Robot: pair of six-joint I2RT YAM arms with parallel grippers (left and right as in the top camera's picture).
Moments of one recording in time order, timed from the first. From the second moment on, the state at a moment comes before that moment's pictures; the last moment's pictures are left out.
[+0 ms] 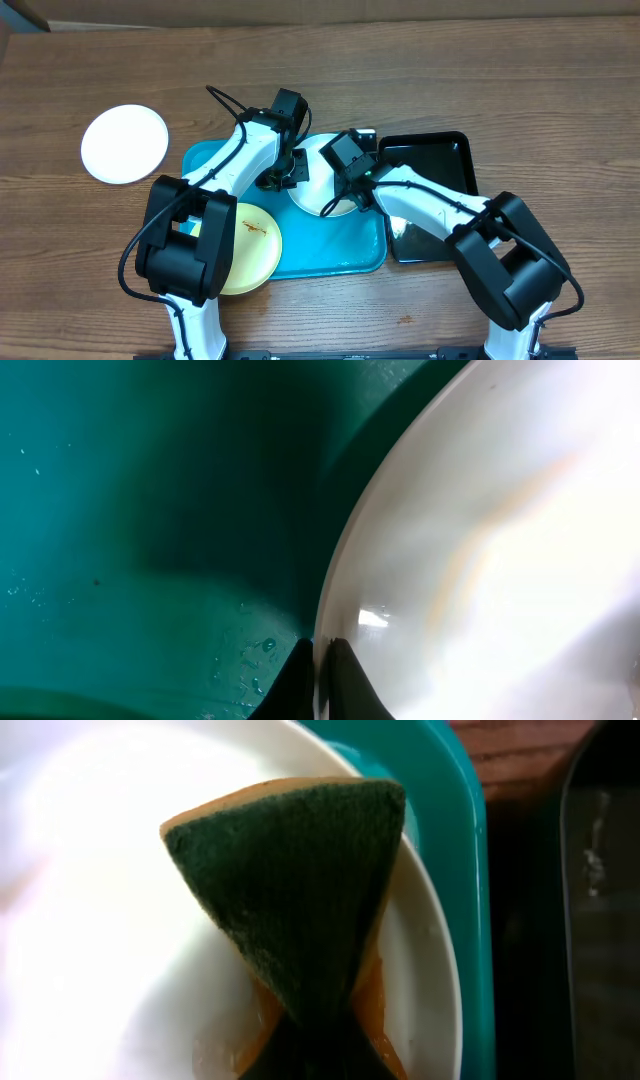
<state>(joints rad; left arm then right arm) -0.34 2.02 1.40 -0.89 0.00 -0.46 0.66 1.97 1.21 -0.42 0.24 0.62</state>
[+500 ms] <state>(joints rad) -0.35 2.02 1.40 -0.91 -0.05 -0.44 0.54 1.99 1.21 -0.30 -0.01 0.48</state>
